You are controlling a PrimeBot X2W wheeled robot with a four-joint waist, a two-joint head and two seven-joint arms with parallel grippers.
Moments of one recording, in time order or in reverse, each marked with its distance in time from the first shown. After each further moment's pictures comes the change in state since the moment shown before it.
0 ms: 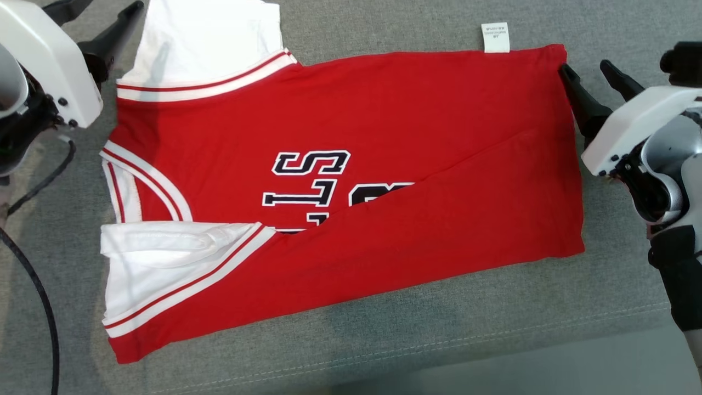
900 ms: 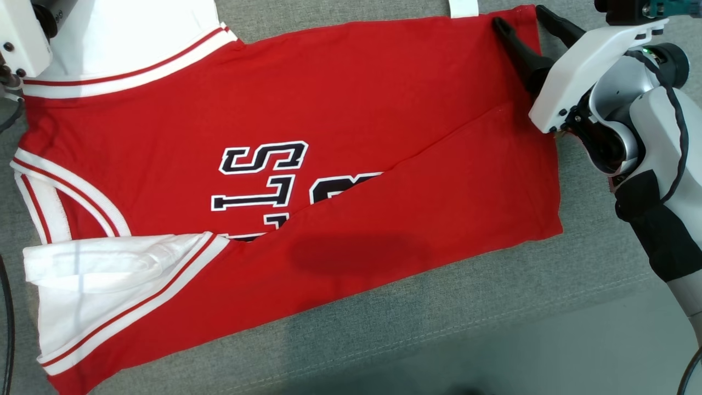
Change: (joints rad) left arm -0.250 0.056 -0.218 0.277 -0.132 -0.017 -0.017; right arm -0.270 -0.003 0.366 0.145 0.198 0.000 -0.064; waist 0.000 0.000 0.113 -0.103
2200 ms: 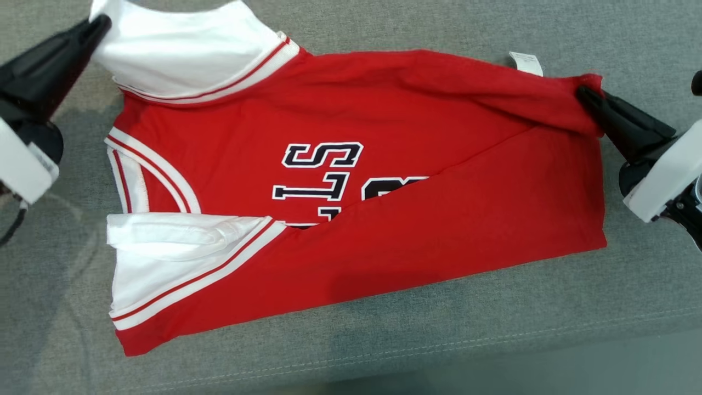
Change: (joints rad) left arm 0.231 0.323 -0.135 -0.561 -0.331 0.000 -0.317; right arm 0.206 -0.467 0.241 -0.449 0.388 0.000 -0.137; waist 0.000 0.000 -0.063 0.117
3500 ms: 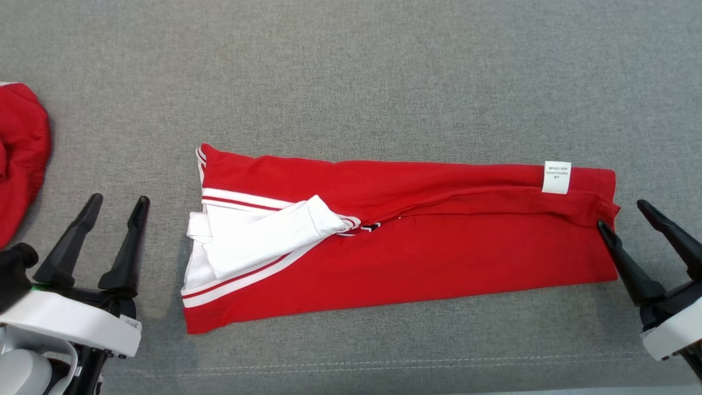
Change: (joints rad) left arm 0.748 -0.093 0.191 -0.266 0.193 0.442 -0.426; right arm 0.648 0.071 -0.419 -0.105 -0.551 0.000 -0.265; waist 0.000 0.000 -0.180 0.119
